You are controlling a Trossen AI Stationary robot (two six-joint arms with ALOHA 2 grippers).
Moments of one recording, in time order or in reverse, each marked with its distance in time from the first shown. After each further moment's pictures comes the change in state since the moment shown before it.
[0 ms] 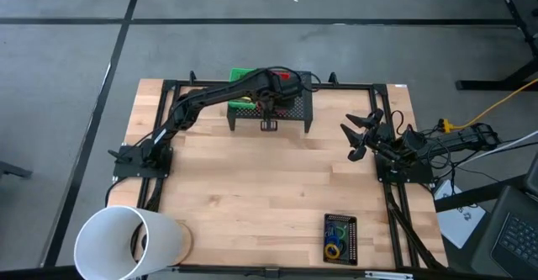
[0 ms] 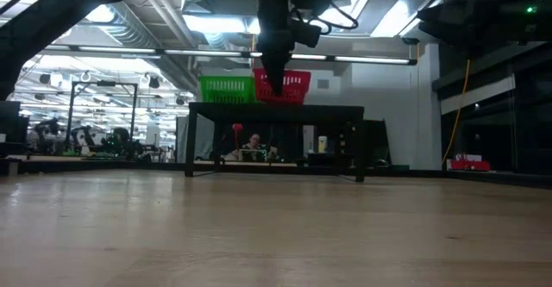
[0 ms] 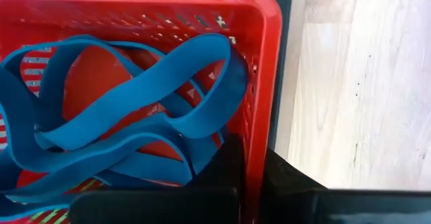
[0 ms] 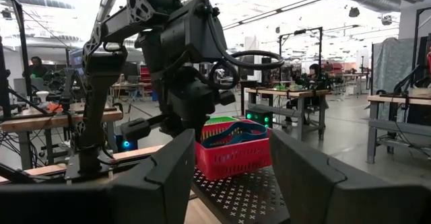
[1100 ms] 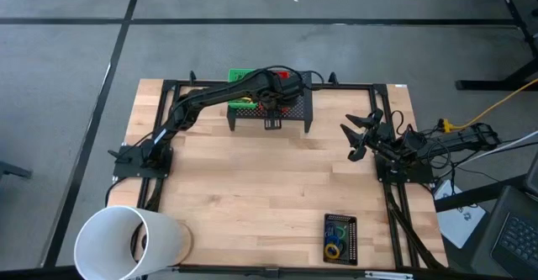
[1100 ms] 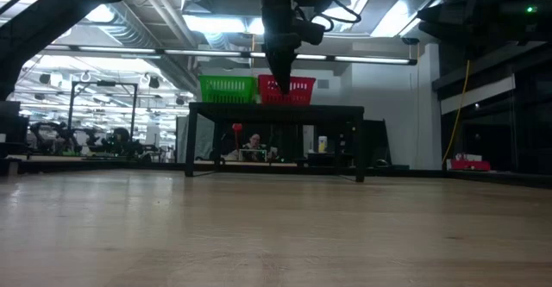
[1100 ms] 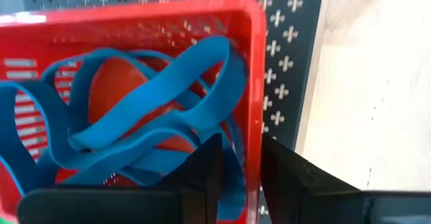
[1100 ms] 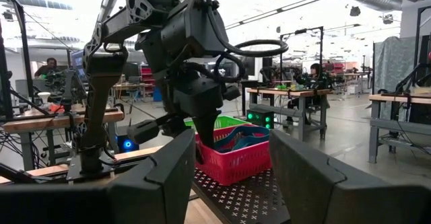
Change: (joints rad) left arm -0.003 0.000 0.000 0.061 -0.045 -0.033; right arm 0.000 0.000 0.000 0.000 -0.003 0.007
